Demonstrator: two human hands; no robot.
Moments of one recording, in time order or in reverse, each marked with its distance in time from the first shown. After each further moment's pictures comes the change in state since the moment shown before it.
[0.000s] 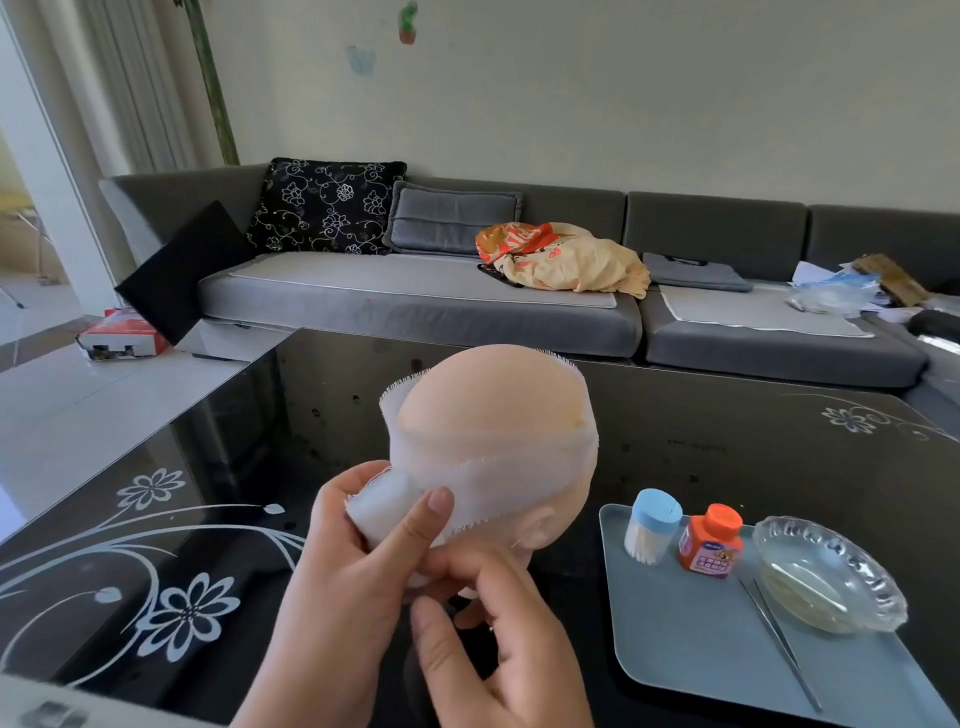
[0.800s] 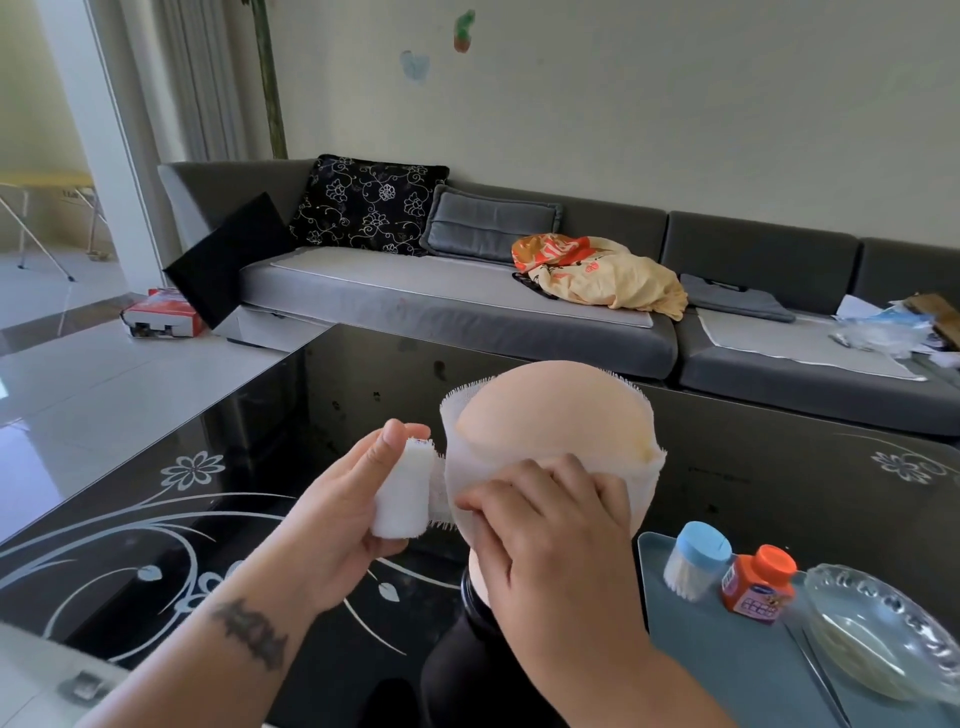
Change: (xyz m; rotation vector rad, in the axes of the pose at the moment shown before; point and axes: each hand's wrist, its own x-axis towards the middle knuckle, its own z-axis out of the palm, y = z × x) left_hand 0.073 0.013 -0.057 0.062 -0.236 -0.201; right_hand 0.063 0.005 0.006 -0.938 0.043 -0.438
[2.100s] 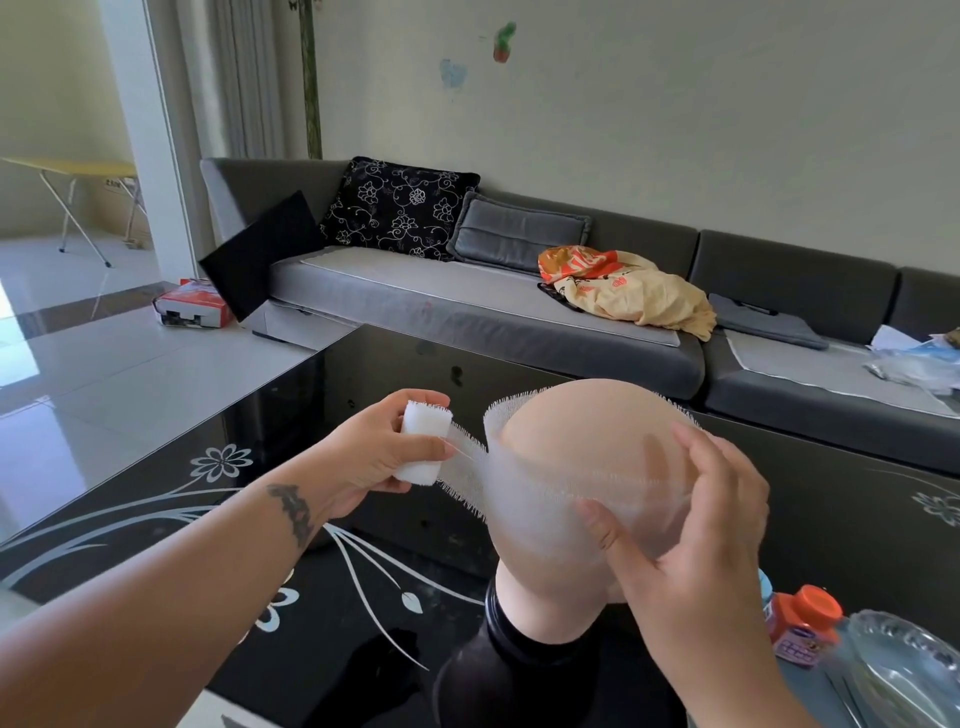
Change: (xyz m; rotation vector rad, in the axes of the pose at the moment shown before) left_hand 0.069 0.017 -0.047 0.333 0.021 0.001; right_hand -0.003 0.047 0.006 0.308 0.180 0.339
